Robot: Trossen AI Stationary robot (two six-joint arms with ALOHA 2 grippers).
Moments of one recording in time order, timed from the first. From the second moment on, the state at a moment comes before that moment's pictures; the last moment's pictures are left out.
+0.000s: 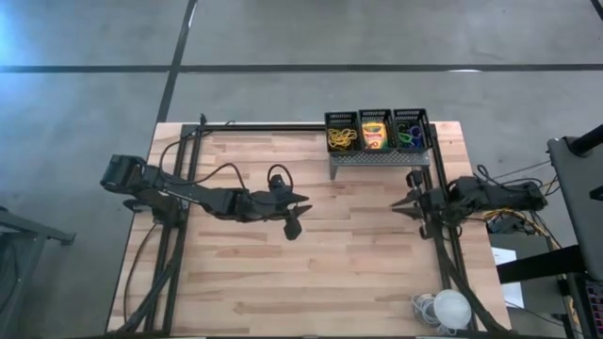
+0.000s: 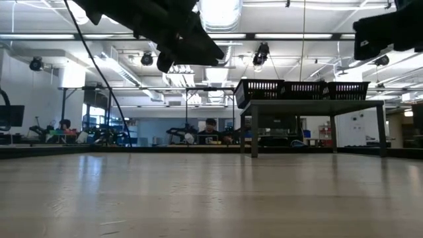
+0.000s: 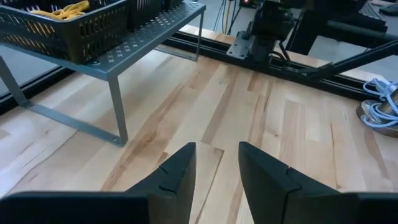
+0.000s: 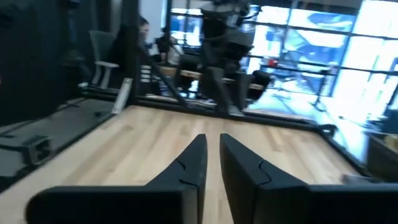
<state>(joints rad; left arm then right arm) -0.15 1.55 0.88 0.24 -0.40 -0.31 0.16 0.01 0.15 -0.12 0.00 -0.07</state>
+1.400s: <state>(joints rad) -0.15 1.55 0.88 0.21 -0.40 -0.35 -0.01 0.01 0.01 0.01 0.00 0.05</state>
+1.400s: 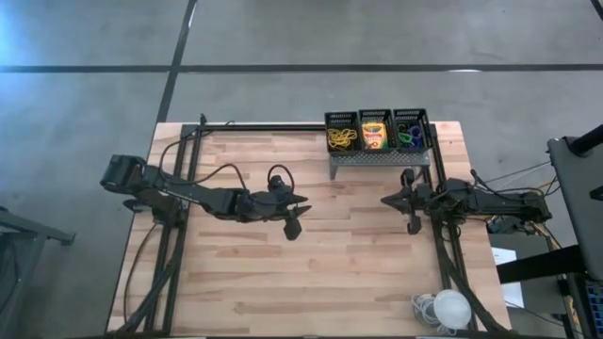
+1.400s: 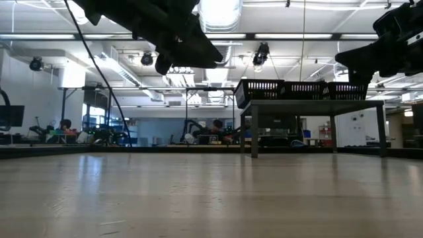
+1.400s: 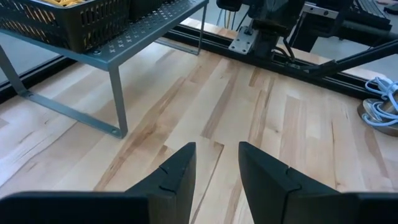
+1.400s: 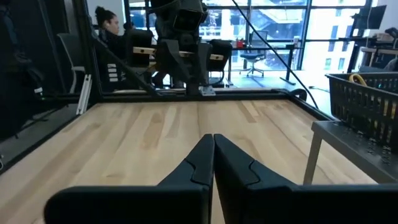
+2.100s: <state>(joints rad) -0.14 1.49 0.82 0.22 -0.36 -0.43 -0.01 0.01 0.01 0.01 0.00 0.05</state>
